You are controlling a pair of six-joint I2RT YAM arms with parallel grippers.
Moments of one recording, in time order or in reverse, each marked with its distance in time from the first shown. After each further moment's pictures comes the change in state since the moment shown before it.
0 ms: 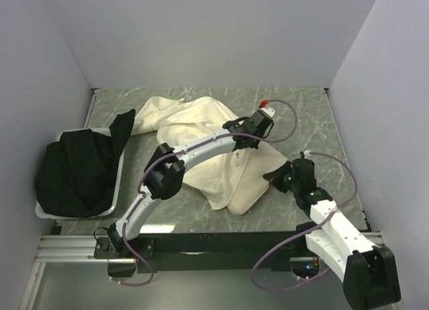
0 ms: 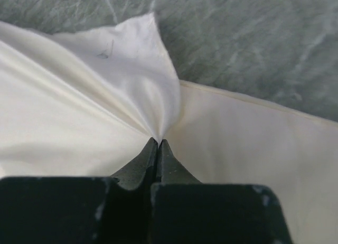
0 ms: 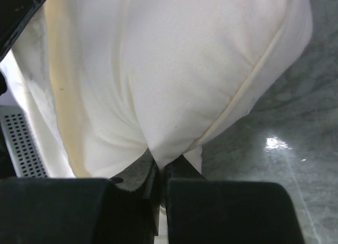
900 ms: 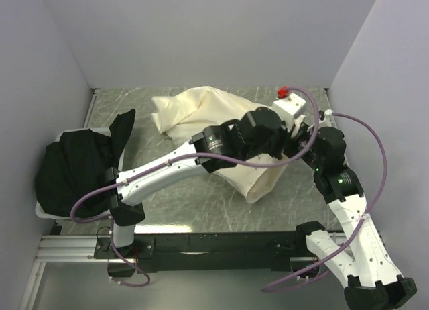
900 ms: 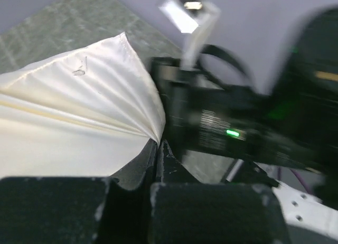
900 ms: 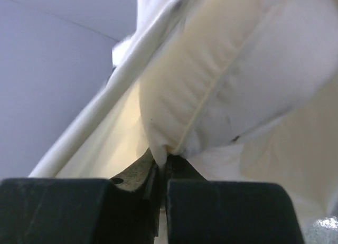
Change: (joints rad) left arm -0.275 -0.450 0.097 -0.082 0.058 -0.036; right arm 0.011 -0.056 0.635 -0.346 -0.059 -0.077
